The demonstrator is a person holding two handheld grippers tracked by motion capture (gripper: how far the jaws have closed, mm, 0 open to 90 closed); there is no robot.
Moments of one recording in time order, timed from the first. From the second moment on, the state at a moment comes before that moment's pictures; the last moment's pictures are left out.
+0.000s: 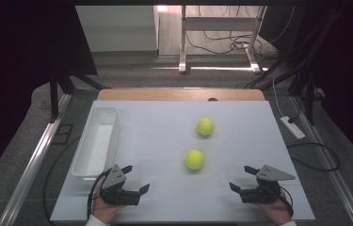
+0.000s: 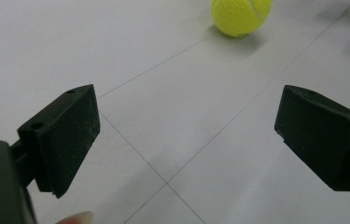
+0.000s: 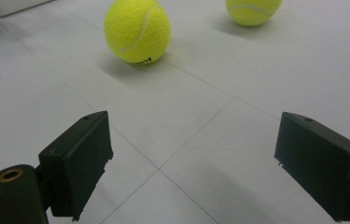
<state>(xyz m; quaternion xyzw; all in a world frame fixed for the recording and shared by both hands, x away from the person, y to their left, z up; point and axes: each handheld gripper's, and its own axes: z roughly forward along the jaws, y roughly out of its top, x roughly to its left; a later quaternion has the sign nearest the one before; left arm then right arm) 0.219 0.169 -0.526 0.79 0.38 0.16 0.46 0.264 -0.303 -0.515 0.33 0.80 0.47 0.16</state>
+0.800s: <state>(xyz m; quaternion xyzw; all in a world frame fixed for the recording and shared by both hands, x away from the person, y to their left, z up) 0.219 0.164 -0.526 0.79 0.37 0.16 0.46 0.265 -0.303 -0.516 0.34 0.80 0.46 0.17</state>
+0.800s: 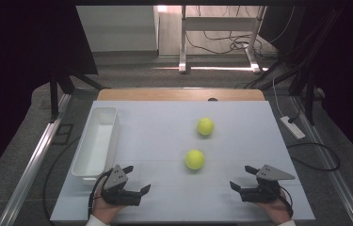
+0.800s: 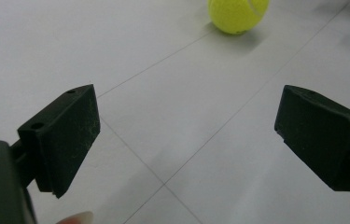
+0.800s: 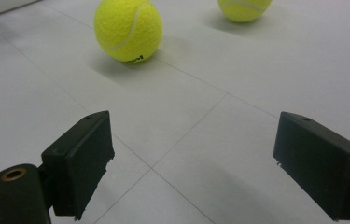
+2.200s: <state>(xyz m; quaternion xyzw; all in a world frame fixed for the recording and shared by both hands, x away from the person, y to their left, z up) 0.241 0.143 -0.499 0.78 0.40 0.15 0.46 0.270 -0.302 -0.518 0.32 0.81 0.46 0.18</state>
